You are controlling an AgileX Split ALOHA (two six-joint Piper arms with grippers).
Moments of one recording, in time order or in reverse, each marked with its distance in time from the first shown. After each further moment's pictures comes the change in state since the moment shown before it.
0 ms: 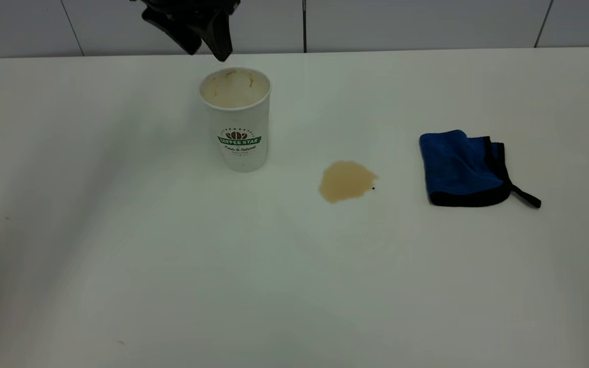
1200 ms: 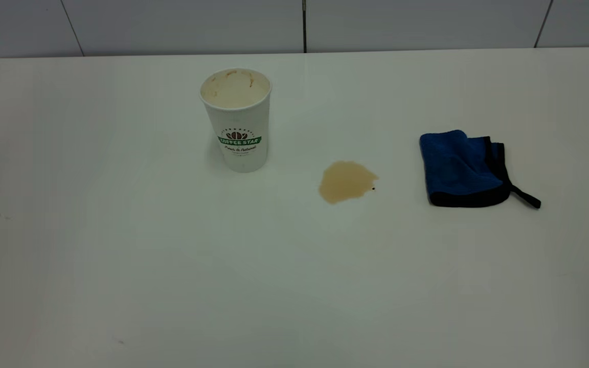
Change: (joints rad) left arm 0.000 -1.149 0.663 0.190 0.380 -0.195; right arm 0.000 0.000 0.000 0.000 0.000 0.000
